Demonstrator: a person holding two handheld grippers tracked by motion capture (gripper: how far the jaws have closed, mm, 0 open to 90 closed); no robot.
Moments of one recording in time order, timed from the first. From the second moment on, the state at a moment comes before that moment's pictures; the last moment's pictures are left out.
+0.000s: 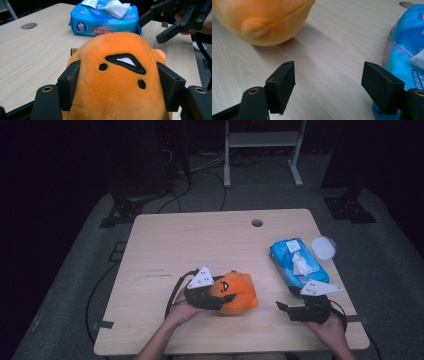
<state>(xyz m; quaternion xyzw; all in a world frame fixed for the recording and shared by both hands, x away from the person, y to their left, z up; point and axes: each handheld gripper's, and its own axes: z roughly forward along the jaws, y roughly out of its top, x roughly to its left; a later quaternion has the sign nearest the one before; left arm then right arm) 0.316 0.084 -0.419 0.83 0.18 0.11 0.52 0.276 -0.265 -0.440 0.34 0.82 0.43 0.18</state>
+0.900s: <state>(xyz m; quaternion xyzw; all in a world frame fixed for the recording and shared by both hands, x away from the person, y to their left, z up) 0.307 0.083 -0.444 0.84 0.17 0.09 0.50 0.282 -0.267 -0.412 0.33 0.80 0.45 0.24</state>
